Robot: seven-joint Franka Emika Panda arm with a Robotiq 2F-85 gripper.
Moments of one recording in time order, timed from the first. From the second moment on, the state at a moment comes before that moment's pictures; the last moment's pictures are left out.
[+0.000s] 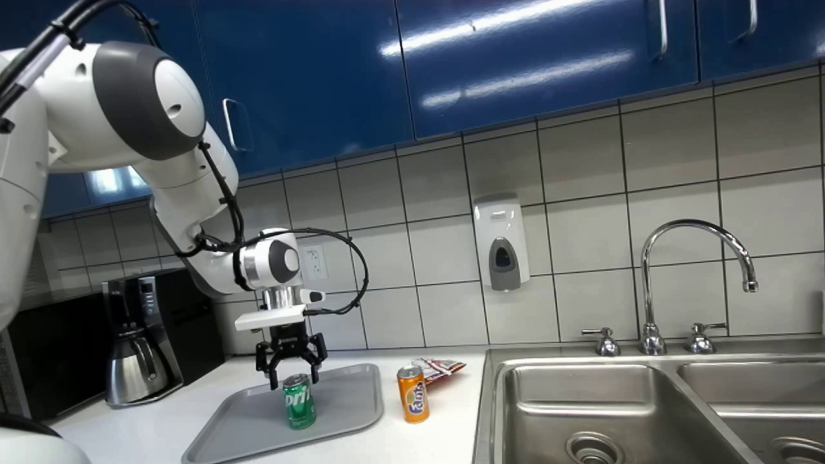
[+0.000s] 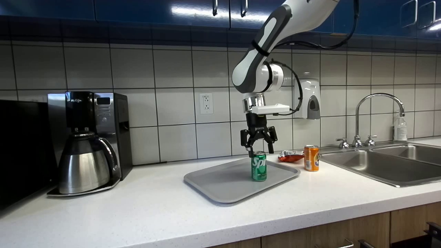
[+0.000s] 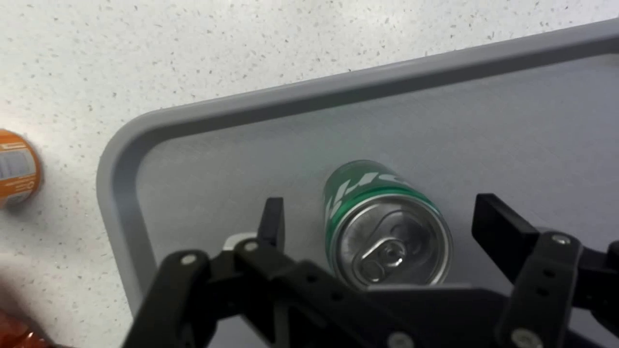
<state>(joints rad) 0.17 0.39 0.08 -1.93 -0.06 2.15 0.01</state>
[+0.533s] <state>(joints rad) 0.17 0.26 0.08 -1.95 -0.06 2.07 0.01</state>
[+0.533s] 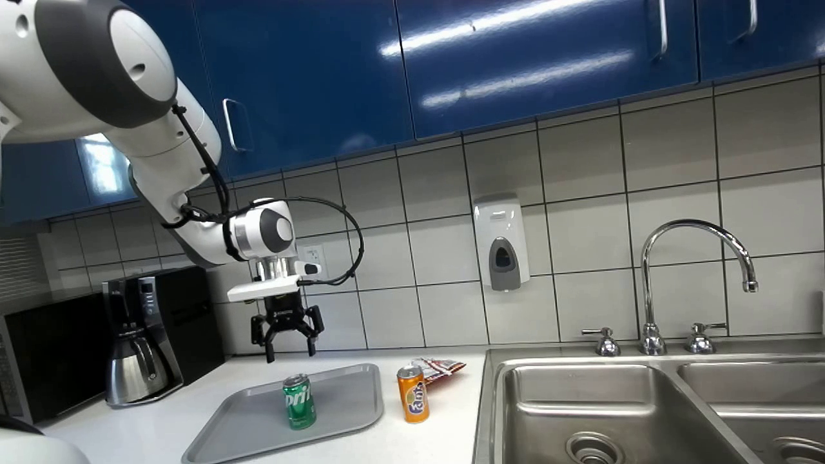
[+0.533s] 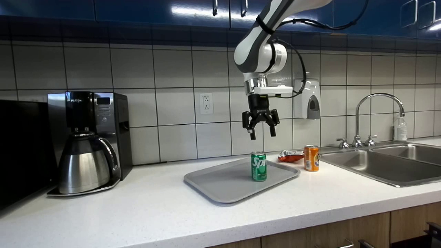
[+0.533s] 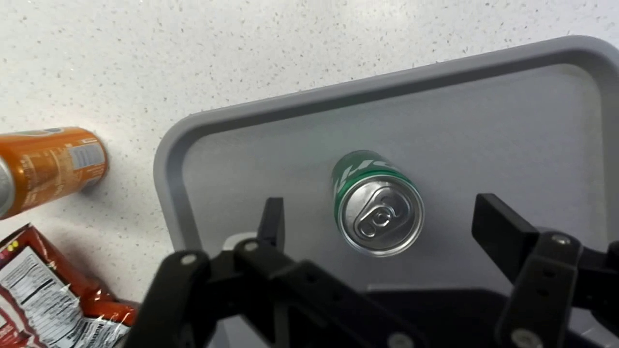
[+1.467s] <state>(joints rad) 0.04 0.15 -0.02 -2.07 -0.06 2.07 0.01</state>
